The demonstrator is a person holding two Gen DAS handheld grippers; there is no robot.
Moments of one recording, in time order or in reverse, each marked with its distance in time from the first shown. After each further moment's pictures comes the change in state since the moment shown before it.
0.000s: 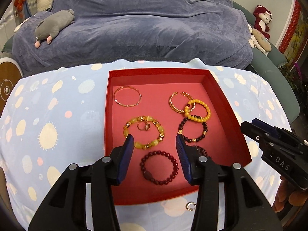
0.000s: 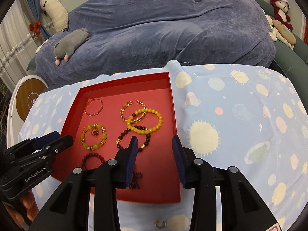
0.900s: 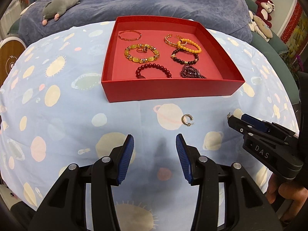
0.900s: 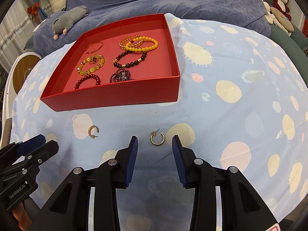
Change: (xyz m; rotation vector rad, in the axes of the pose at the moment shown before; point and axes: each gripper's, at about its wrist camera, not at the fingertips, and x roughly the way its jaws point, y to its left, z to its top) left arm -0.026 -0.014 -0.126 -0.029 0.112 0.016; right arm 0.005 0.000 -0.116 -0.010 0.140 -0.048
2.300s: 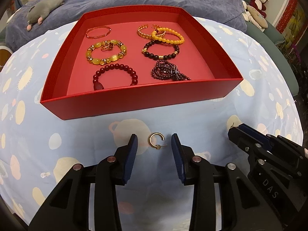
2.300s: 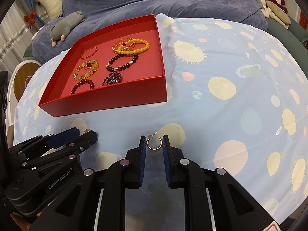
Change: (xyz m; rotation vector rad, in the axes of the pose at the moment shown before) left arm 0.050 -0.046 0.022 0.067 0.040 -0.022; right arm -0.004 -0.017 -0.001 0.046 -0.014 0.029
